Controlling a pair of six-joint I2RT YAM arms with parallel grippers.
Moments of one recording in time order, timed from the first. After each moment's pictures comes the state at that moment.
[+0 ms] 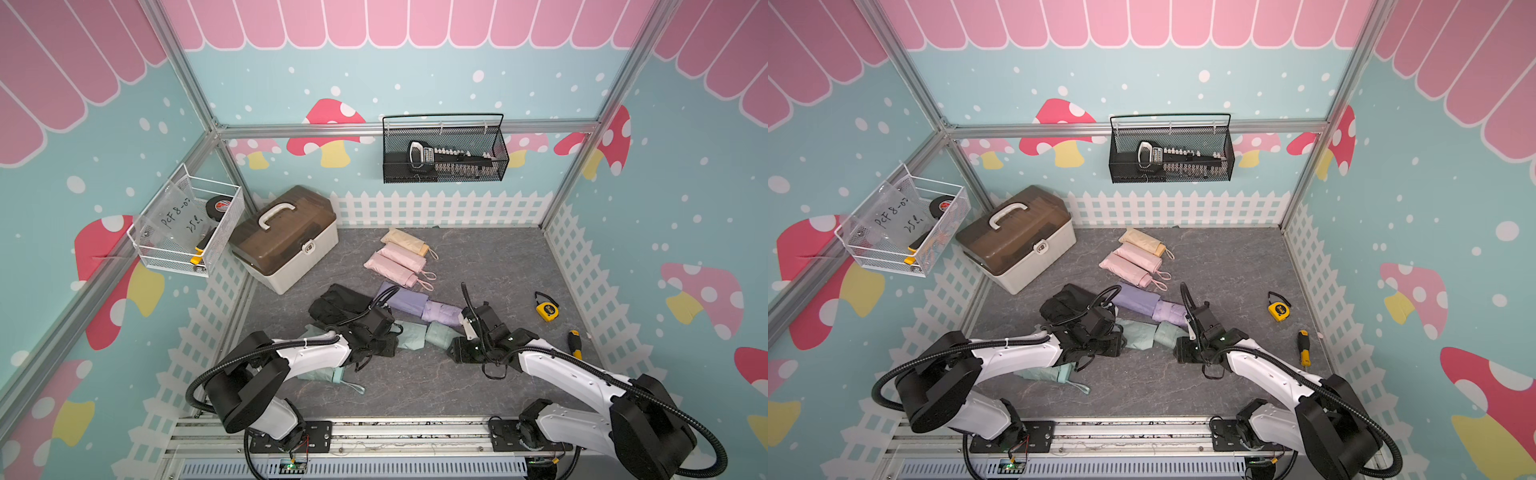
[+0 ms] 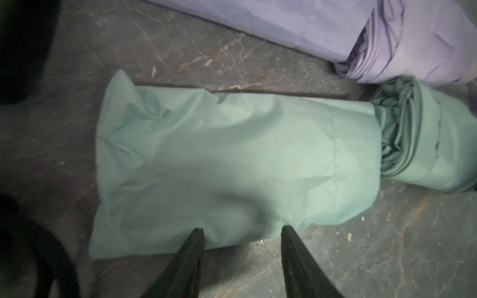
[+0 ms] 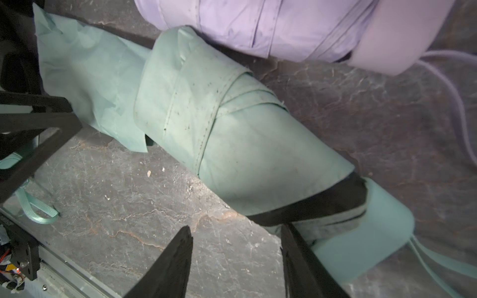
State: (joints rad) left arm -0.79 1.55 0.68 -0.11 -0.01 -0.62; right arm 0.57 1.19 0.57 -0.47 -0.15 0.53
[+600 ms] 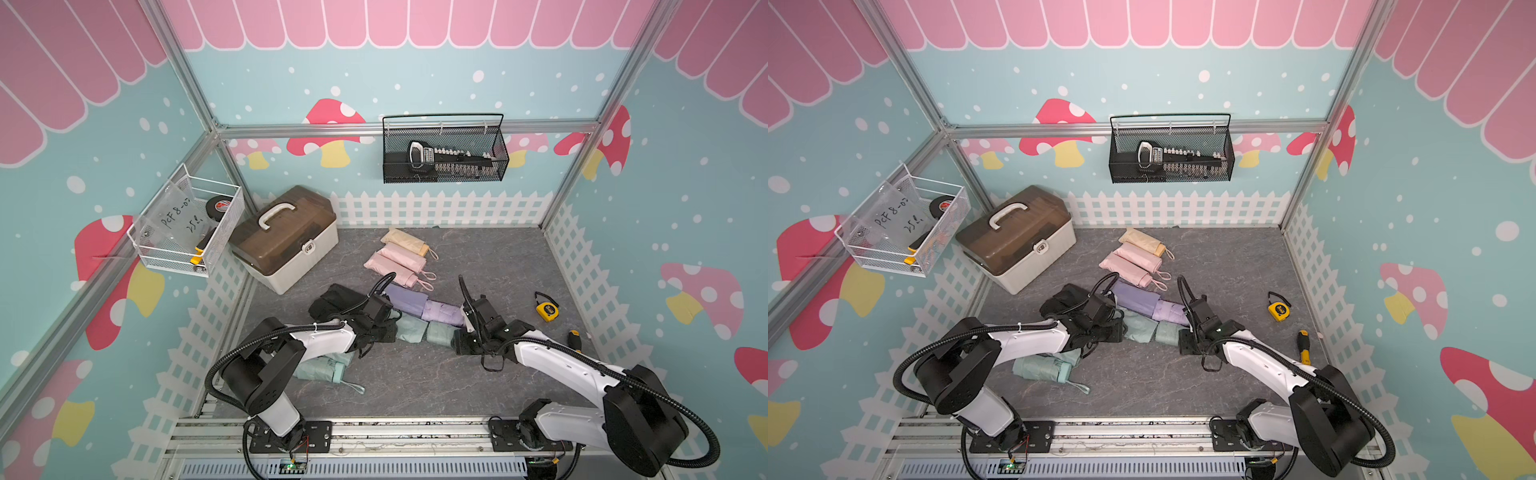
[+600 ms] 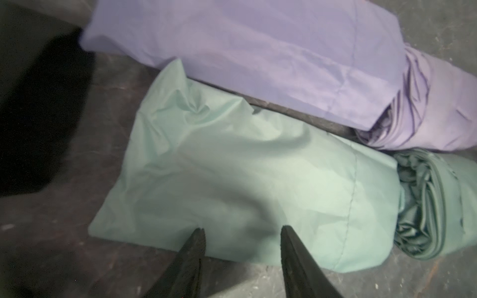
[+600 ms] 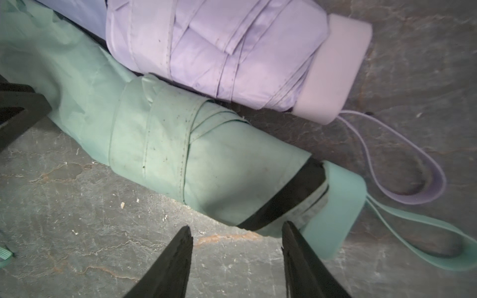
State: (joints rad) left arm -0.67 1.64 0.79 -0.11 0.00 -0.58; right arm 0.56 1.23 0.66 -0.54 -0.02 0.48
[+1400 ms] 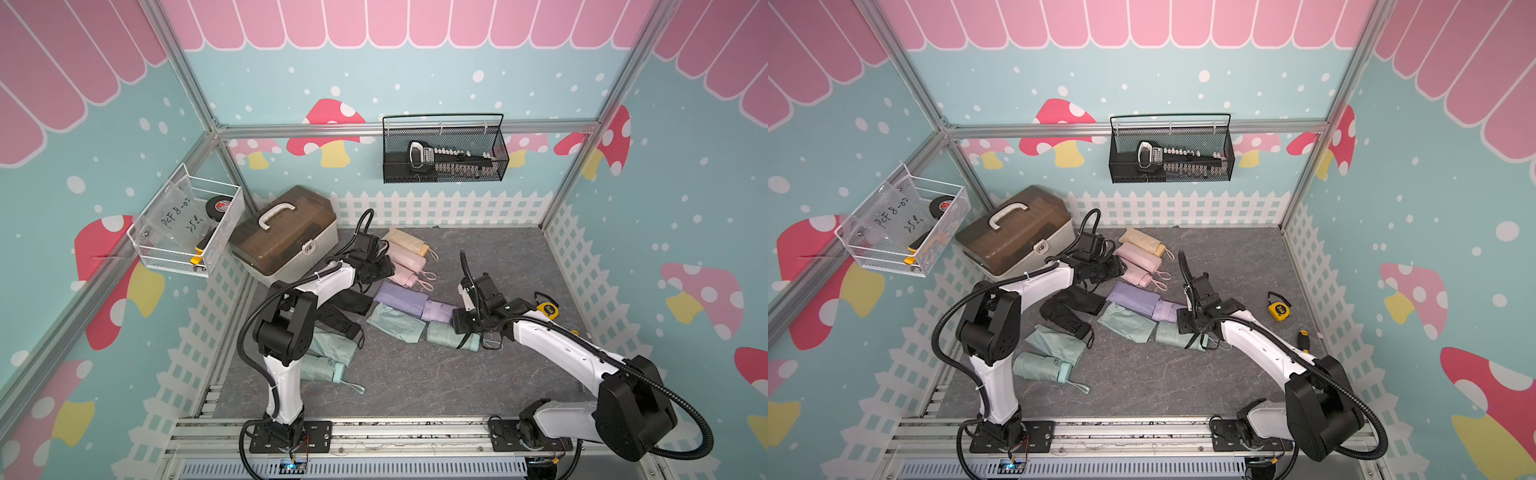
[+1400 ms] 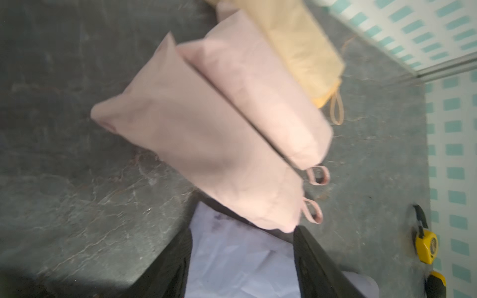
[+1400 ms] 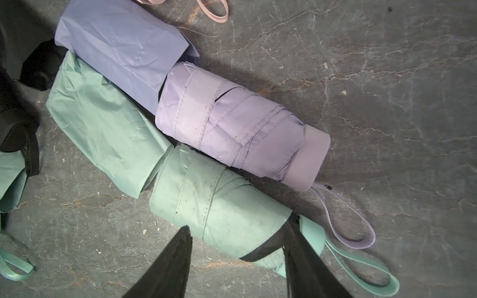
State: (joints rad) left arm -0.39 2.03 1.46 -0.35 0.18 -0.68; right arm 0.49 1.32 0.86 -0.60 -0.03 0.34
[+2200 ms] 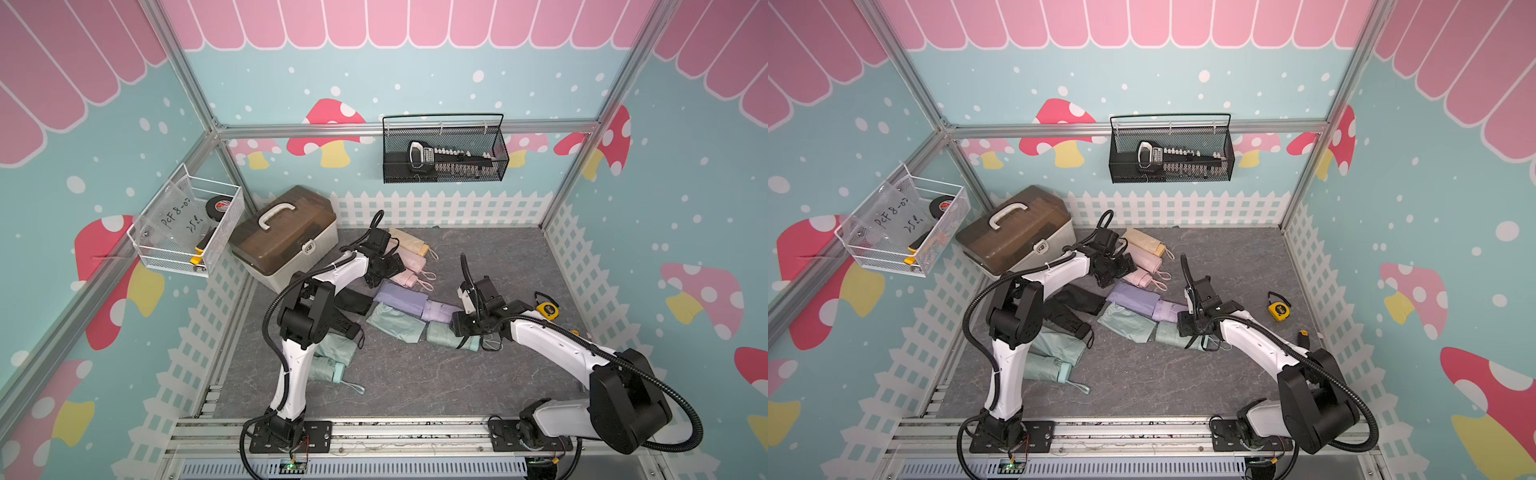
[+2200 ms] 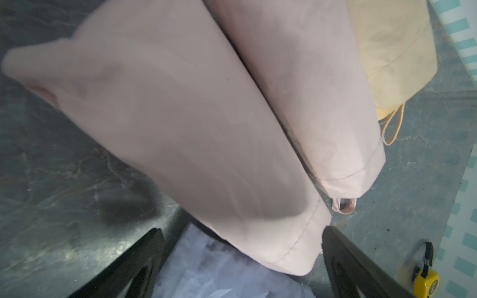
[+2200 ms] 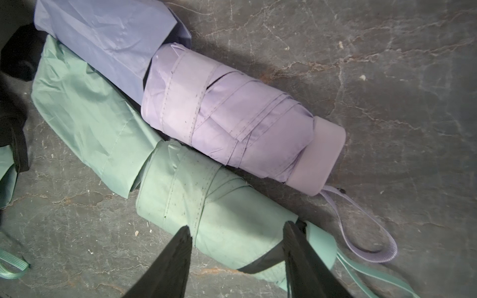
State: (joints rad) left arm -0.41 2.22 1.75 -0.58 0.16 -0.83; right arm 0.46 1.36 0.81 -0.54 -0.09 0.34
